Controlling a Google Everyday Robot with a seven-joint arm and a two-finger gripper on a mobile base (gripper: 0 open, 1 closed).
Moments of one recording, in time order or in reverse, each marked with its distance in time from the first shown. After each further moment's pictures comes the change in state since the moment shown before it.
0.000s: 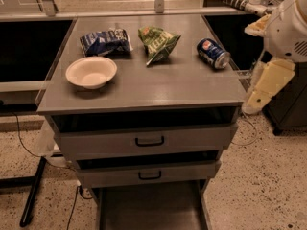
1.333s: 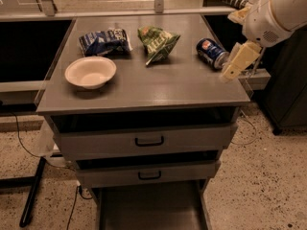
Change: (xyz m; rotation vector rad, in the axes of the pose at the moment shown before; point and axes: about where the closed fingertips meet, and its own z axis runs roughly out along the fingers) arm -0.005 -0.103 0.070 0.079 -0.220 0.021
